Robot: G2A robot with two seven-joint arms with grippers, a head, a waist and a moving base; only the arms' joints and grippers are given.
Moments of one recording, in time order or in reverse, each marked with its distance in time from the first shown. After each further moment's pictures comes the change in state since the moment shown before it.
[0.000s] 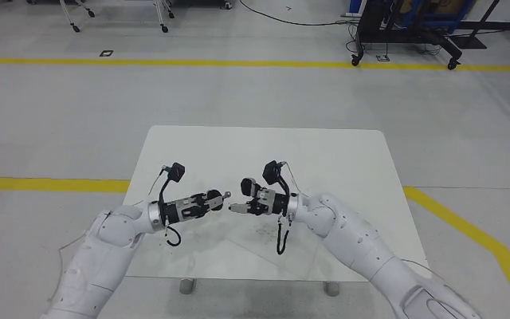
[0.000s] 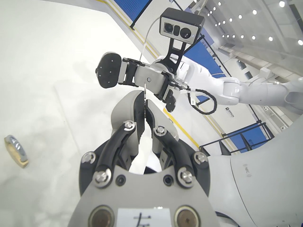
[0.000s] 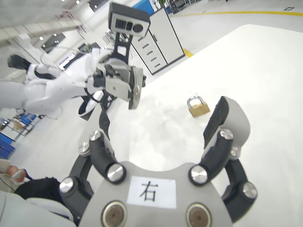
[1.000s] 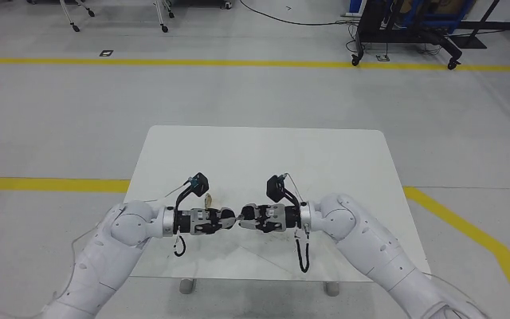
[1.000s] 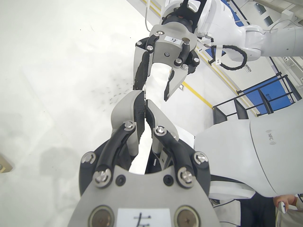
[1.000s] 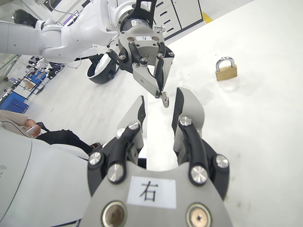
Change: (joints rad) left arm -0.052 0.046 0.154 -0.045 0.110 -0.064 -0.010; right arm -0.074 0.077 0.073 -0.173 0.134 -0.064 0.348
